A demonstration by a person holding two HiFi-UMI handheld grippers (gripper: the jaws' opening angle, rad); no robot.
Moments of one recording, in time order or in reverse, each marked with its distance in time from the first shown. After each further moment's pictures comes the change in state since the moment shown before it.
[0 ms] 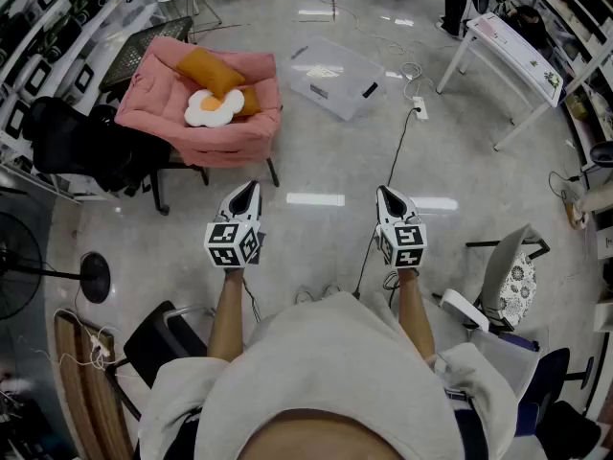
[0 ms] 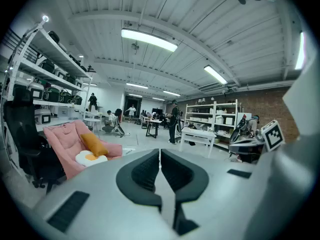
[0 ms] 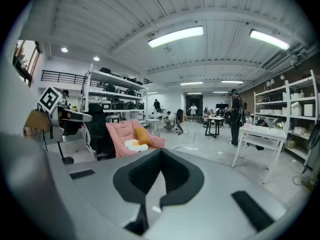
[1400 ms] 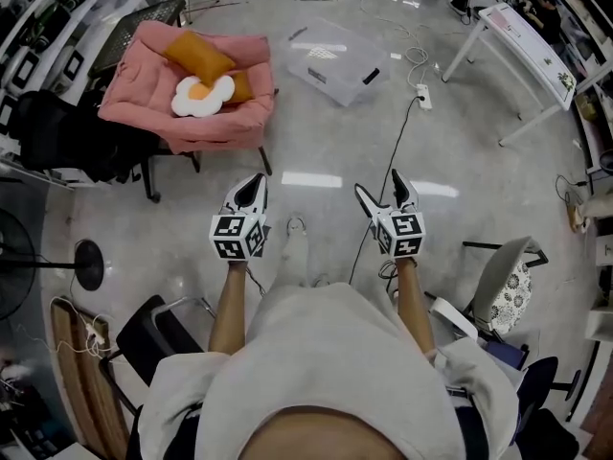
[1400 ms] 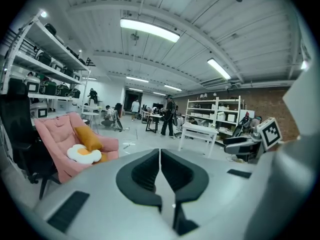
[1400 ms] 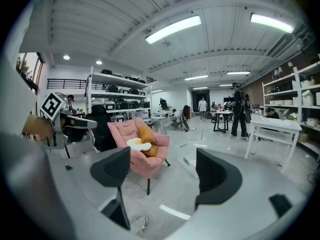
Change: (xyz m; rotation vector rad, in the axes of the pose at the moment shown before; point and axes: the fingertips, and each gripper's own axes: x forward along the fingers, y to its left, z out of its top) left arm 0.101 -0.019 -0.024 -0.020 0.059 0.008; right arm 0.083 -0.055 -0.016 0.033 0.021 0.112
